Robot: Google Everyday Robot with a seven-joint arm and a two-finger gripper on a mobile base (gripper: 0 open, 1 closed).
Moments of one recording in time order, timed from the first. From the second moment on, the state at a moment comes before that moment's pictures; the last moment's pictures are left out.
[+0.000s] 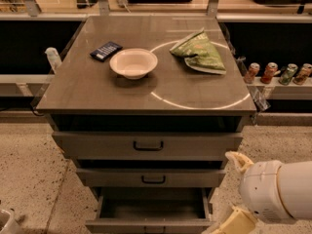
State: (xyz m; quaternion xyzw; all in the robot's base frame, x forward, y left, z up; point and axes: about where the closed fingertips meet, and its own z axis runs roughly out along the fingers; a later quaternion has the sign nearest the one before) arm 0.320 -0.132 0.783 -0.48 0.81 0.18 0.30
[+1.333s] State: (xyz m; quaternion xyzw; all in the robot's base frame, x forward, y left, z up) arm 0.332 -0.194 0.659 -0.38 0.85 0.23 0.29
